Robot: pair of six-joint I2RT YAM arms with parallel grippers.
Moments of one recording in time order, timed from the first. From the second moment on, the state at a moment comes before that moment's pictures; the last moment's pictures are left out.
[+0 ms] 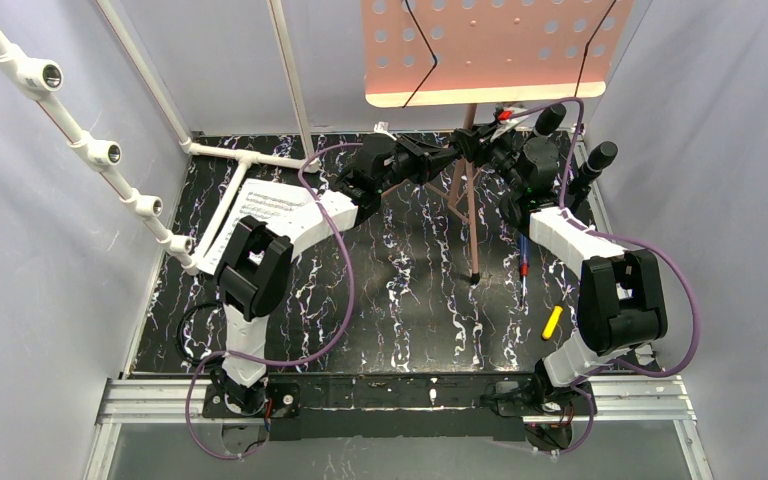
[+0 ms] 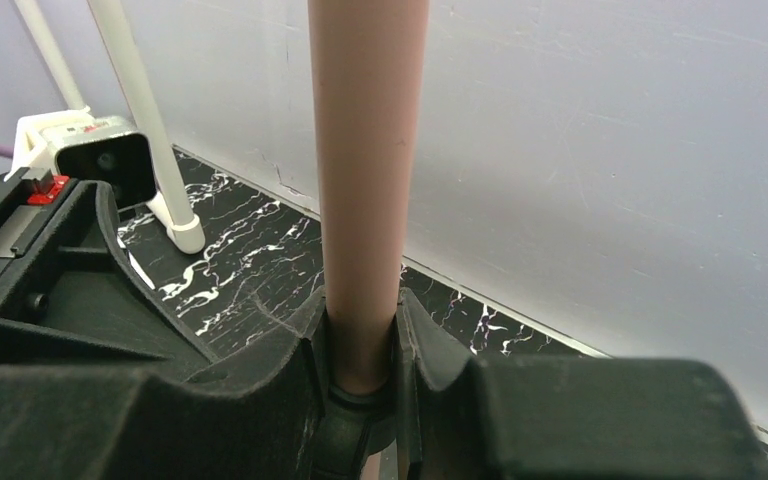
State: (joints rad) left arm -0.65 1.98 1.52 0.35 0.20 -1.56; right arm 0.25 1.58 1.03 0.72 -0.39 0.02
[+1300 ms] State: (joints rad) left arm -0.74 1.72 1.15 0.61 0.22 0.33; right arm 0.25 1.58 1.07 0.64 -0.40 -0.01
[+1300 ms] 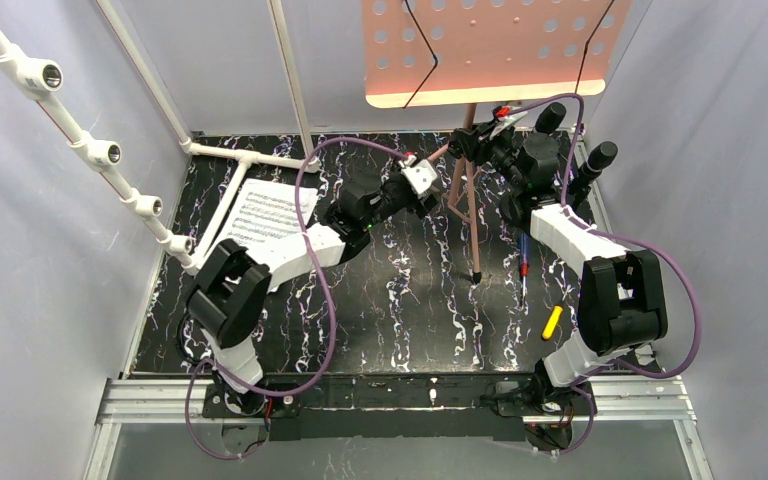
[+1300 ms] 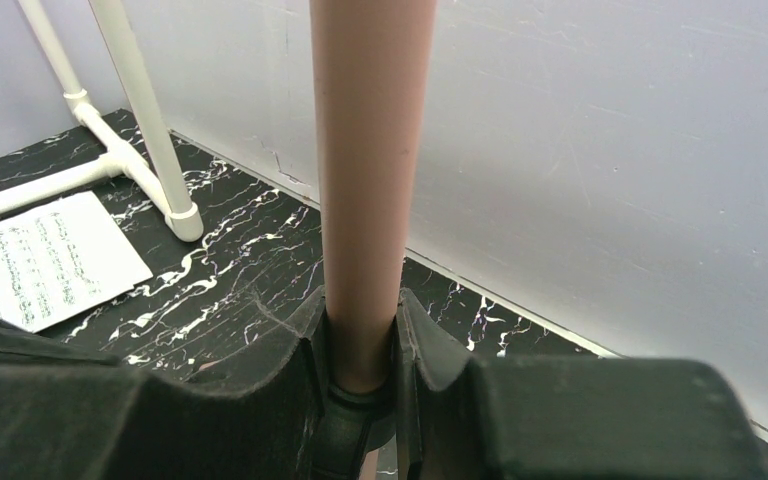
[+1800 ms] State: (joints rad) left arm -0.73 1.91 1.34 0.77 0.25 0.57; right arm 0.25 1.58 1.07 0.64 -0.40 -0.01
